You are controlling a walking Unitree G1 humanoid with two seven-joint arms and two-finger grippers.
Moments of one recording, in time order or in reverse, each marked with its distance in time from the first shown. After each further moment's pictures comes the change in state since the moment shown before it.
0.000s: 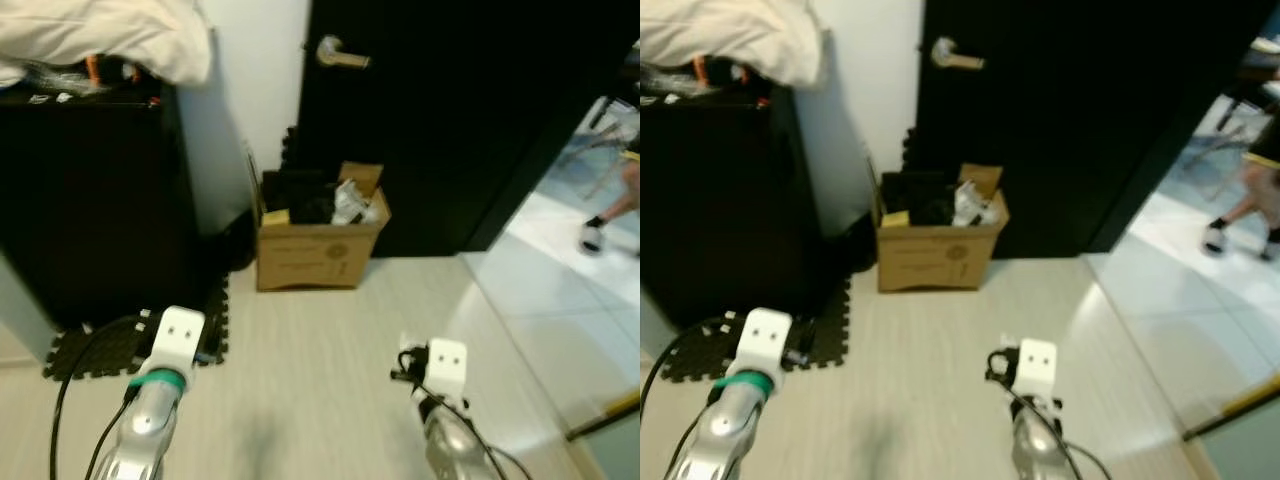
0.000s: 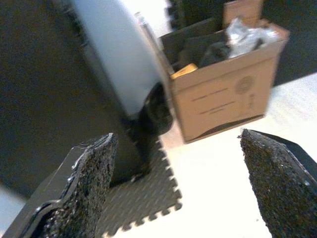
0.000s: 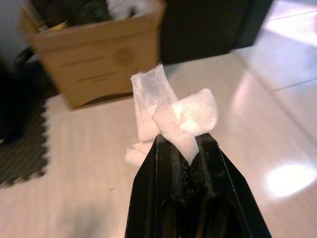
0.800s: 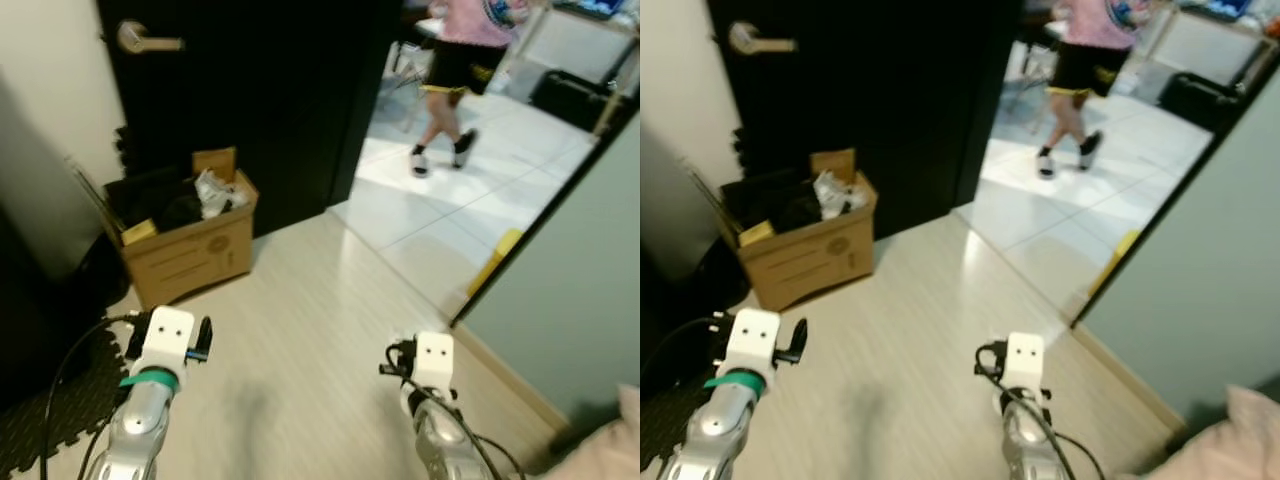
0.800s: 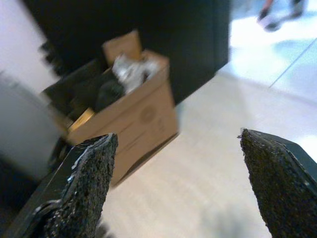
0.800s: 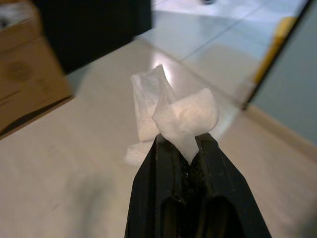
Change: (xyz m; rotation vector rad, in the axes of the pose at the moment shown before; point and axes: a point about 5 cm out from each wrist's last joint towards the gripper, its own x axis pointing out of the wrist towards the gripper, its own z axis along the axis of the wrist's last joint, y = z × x) left arm 0.000 0.003 0.005 -0.023 -0.021 0.015; right arm 0.004 0.011 0.004 -0.015 -0.004 0.034
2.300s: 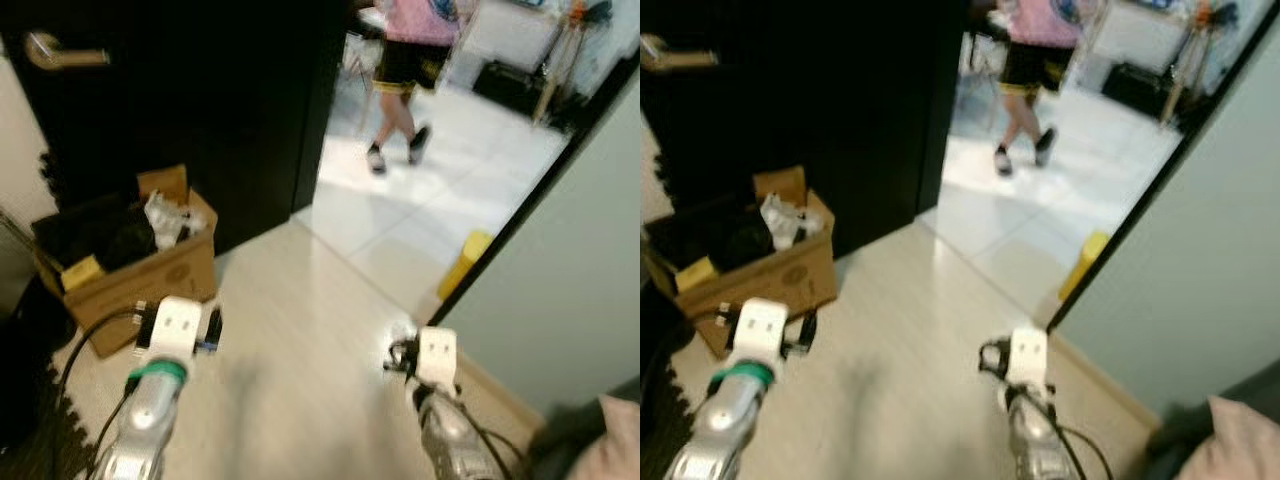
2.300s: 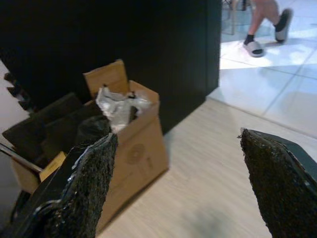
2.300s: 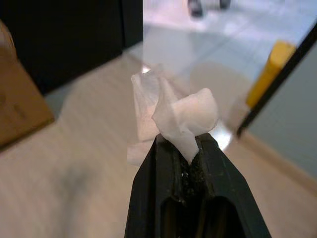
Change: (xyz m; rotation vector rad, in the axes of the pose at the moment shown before) left arm -0.003 0.006 0.003 -0.020 -0.030 0.012; right arm 0.007 0.005 0.008 -0.024 -0.021 0.053
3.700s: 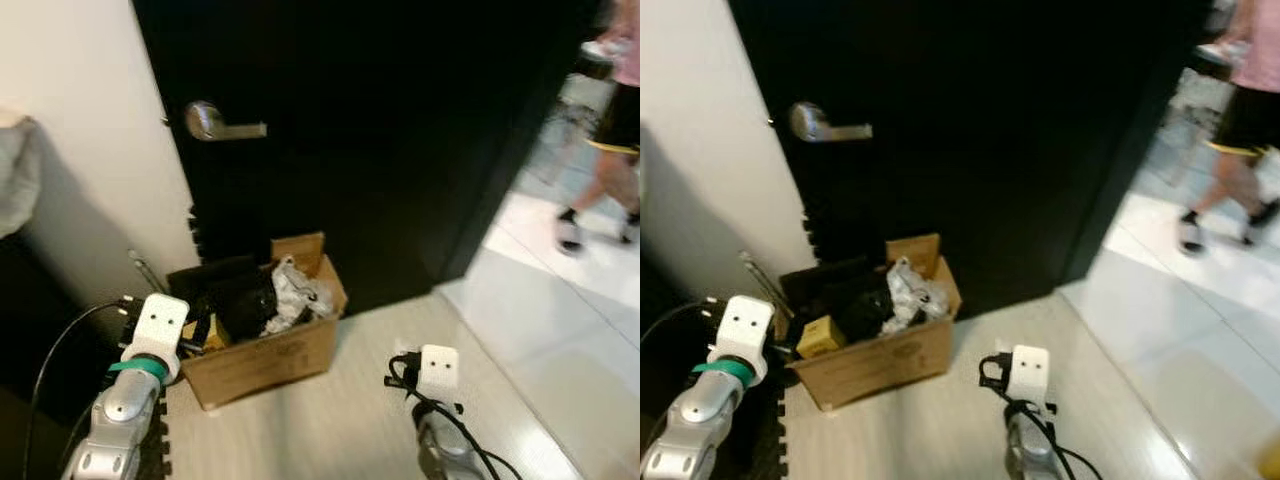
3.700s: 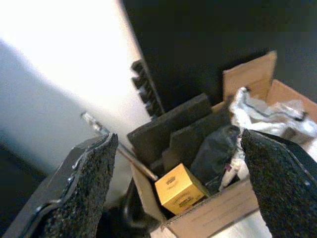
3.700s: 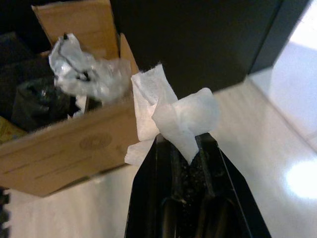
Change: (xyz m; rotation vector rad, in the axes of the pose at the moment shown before) left arm 0.003 0.011 0.002 0.025 0.031 -0.083; right arm -0.011 -0.004 -0.023 0.009 0.054 -0.061
